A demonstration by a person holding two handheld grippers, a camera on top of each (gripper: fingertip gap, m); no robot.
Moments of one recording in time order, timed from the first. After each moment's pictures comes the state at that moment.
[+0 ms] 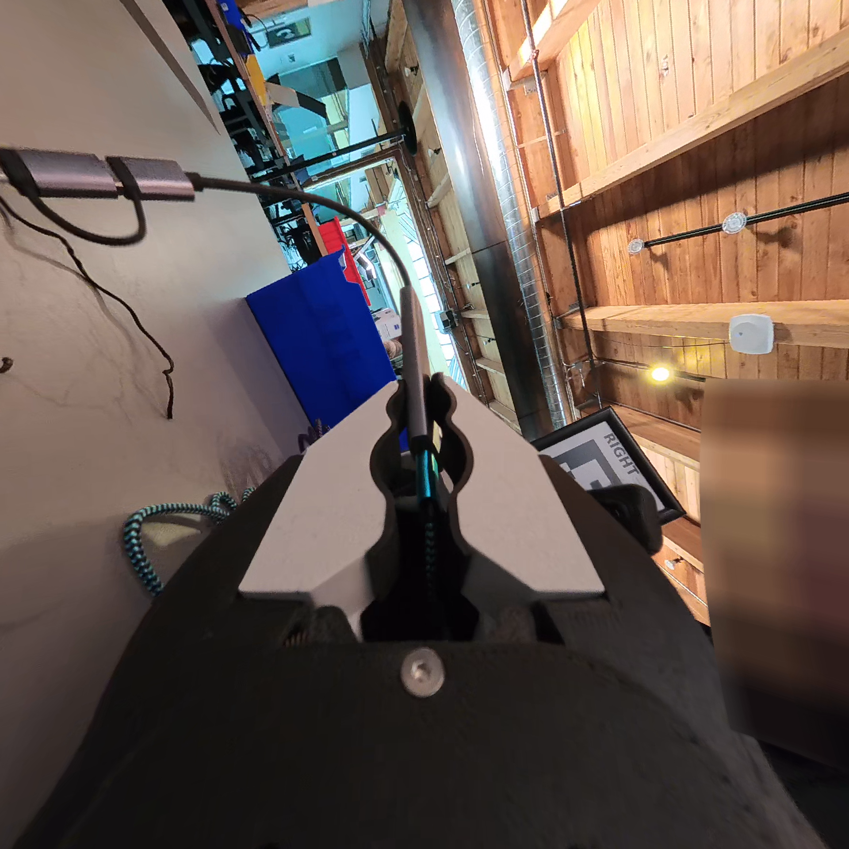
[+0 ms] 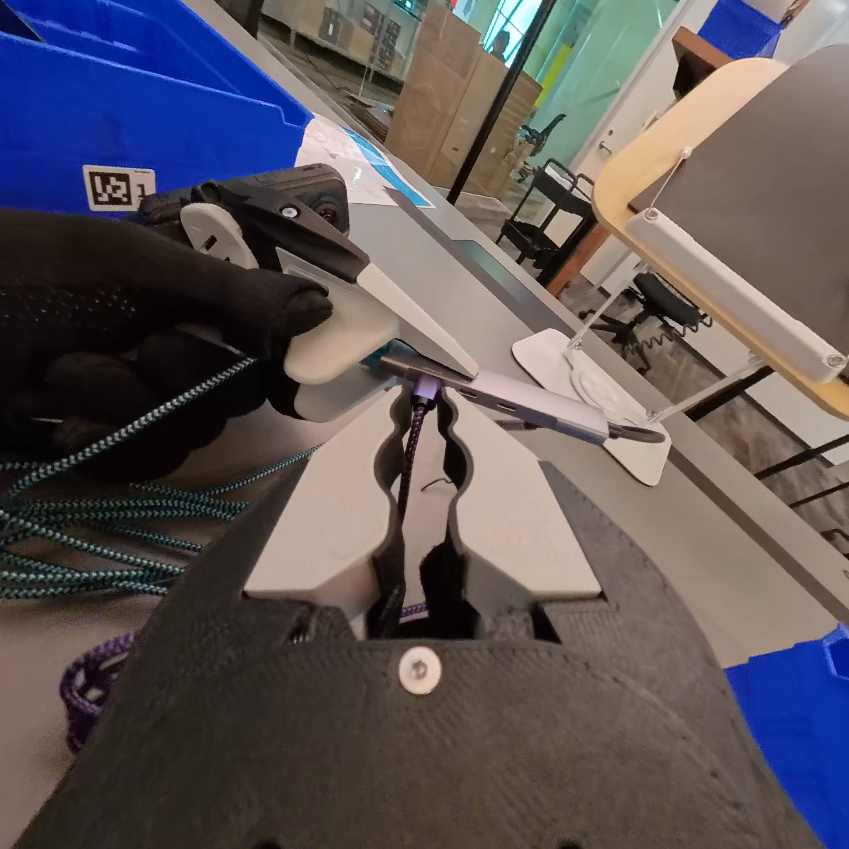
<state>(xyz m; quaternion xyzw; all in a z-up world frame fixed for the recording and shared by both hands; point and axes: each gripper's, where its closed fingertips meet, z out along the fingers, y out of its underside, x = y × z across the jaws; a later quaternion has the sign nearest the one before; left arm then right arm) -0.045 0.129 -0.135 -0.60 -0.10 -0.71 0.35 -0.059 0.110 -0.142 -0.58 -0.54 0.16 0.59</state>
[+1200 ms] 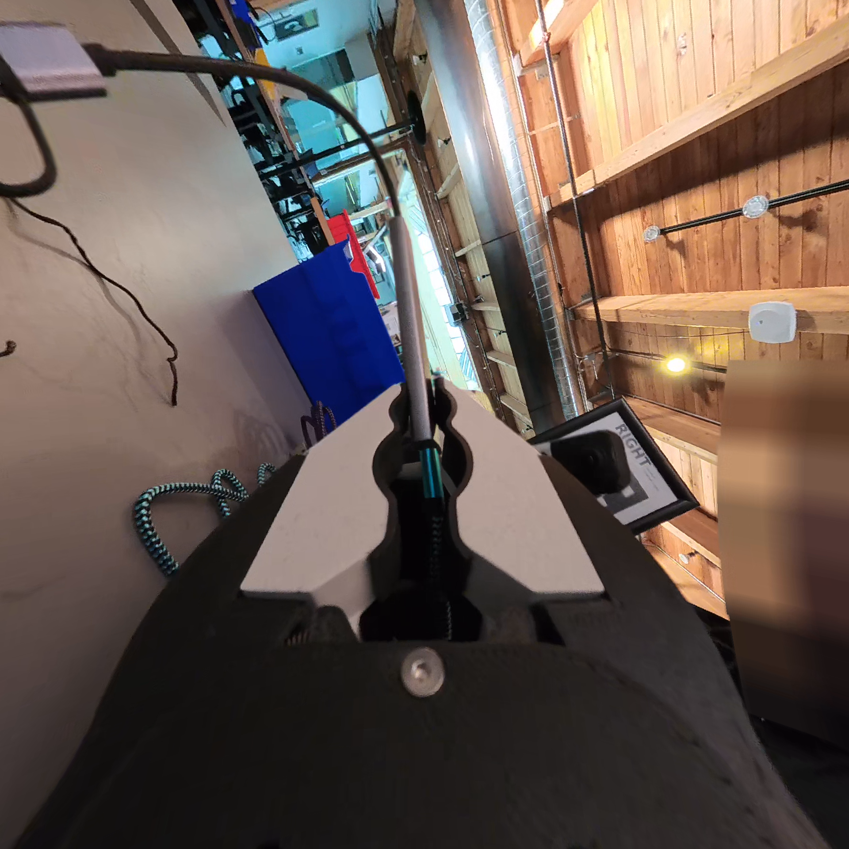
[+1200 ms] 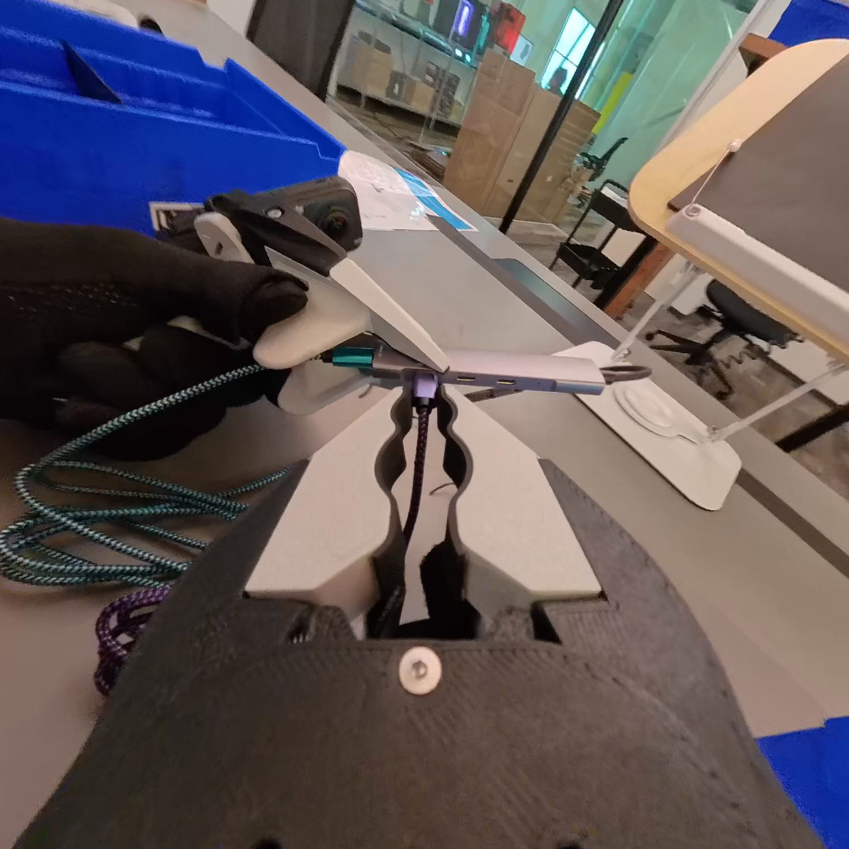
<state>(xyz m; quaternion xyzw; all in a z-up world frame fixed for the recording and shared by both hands) -0.044 0.124 -0.138 -0.61 -0.09 -0.70 0.35 -0.053 0.117 -0.143 -0.56 -0.55 0.24 0.57</state>
